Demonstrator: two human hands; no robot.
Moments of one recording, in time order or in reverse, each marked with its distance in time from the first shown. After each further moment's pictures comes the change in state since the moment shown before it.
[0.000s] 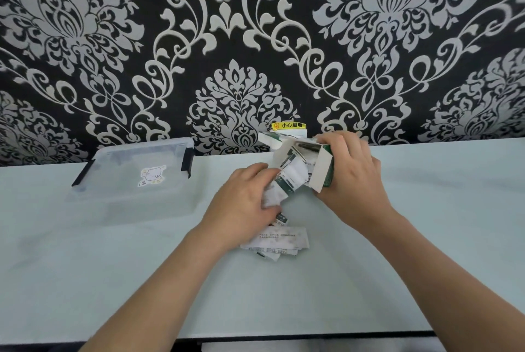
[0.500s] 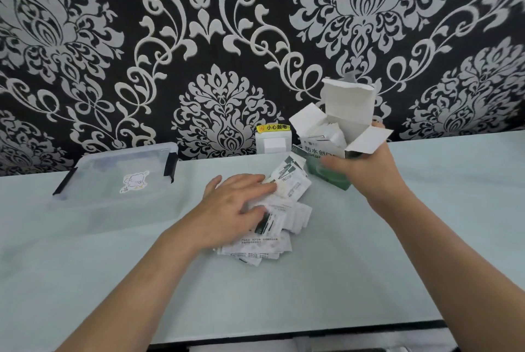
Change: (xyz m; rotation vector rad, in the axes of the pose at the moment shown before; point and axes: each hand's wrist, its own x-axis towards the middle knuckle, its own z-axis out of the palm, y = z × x) left_hand 0.000 -0.006 -0.003 0.031 -0.244 0.074; right_hand 0.016 0.053 -0.018 0.872 0.006 0.467
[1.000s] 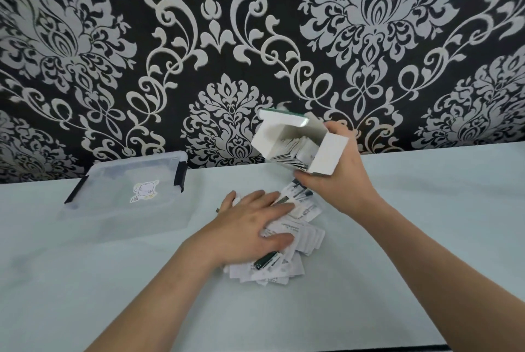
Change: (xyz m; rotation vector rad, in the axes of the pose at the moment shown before) left_hand 0.007 0.005 0.009 0.157 -0.159 -0.005; right_hand -0.001 -0.013 0.049 -0.413 -0.061 -0.348
